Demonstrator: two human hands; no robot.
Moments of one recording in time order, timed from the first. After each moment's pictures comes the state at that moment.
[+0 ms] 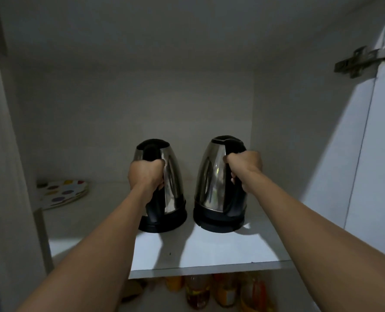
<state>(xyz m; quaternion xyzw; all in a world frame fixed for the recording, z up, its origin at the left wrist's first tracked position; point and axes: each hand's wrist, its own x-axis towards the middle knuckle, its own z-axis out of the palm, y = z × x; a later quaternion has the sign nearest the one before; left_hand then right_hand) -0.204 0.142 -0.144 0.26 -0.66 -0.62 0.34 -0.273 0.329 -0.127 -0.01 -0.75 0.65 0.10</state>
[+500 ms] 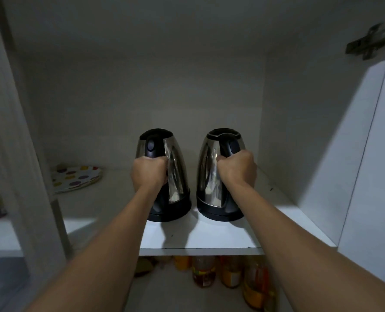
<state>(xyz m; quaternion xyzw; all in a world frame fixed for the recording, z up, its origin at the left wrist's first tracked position) -0.191 0.156 -0.160 0.30 -0.68 -0.53 0.40 -0.249 0.315 -0.153 0.01 -0.79 0.58 0.18</state>
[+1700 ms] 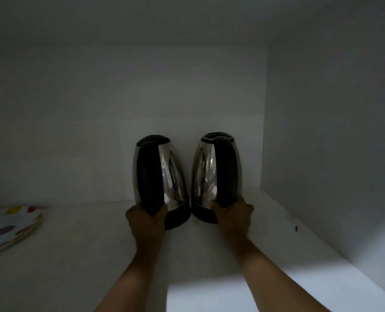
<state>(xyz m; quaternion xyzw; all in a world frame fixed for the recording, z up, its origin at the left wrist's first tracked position) -0.403 0.075 -0.272 0.24 -0.71 -0.51 0.42 -0.452 0.245 -0.261 -0.05 -0.80 0.58 0.14</state>
